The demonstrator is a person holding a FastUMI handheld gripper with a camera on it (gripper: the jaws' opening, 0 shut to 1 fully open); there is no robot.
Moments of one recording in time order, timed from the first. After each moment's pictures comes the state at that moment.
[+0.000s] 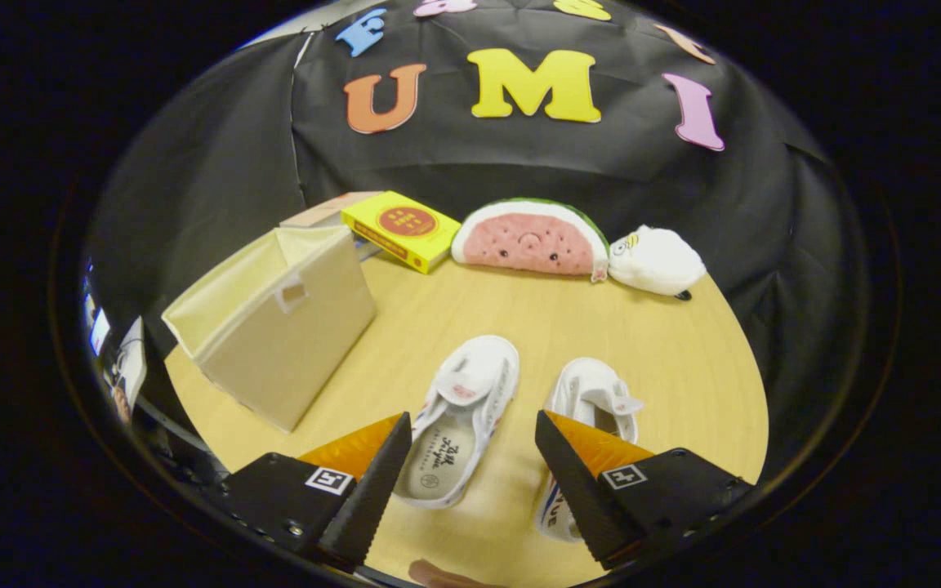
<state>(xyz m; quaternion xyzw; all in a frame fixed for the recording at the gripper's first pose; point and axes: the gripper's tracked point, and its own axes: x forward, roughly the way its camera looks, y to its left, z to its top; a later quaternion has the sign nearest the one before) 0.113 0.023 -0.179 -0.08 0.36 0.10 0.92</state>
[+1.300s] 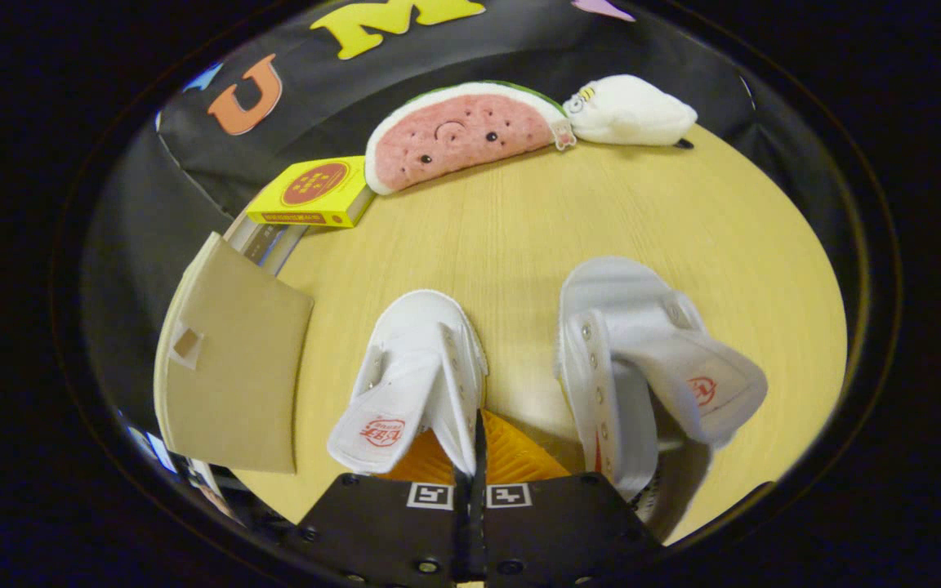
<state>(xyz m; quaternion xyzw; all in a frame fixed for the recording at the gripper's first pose) 0.162 0.030 -0.253 0.15 0.53 0.06 0.83</state>
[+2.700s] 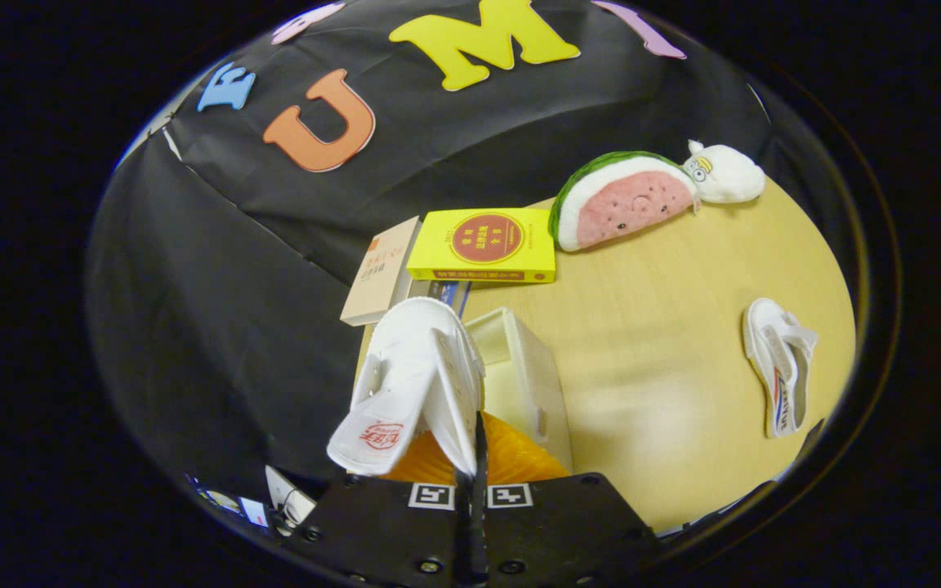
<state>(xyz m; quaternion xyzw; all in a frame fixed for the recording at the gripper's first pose) 0.170 0.300 -0.071 0.20 0.47 0.08 0.85</state>
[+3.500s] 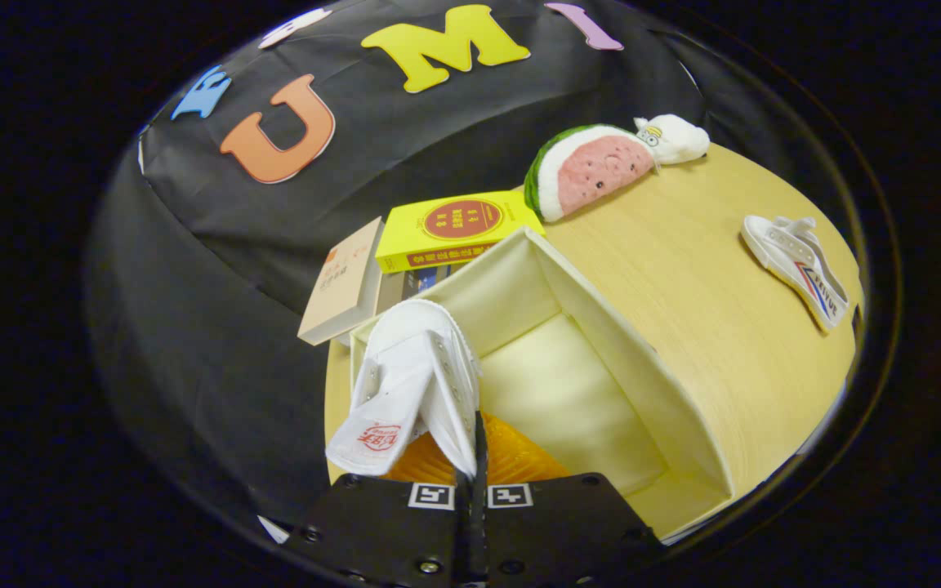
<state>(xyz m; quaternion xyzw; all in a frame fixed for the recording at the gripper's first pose) 0.162 0.381 -0.166 0.25 0.42 -0.04 0.87</state>
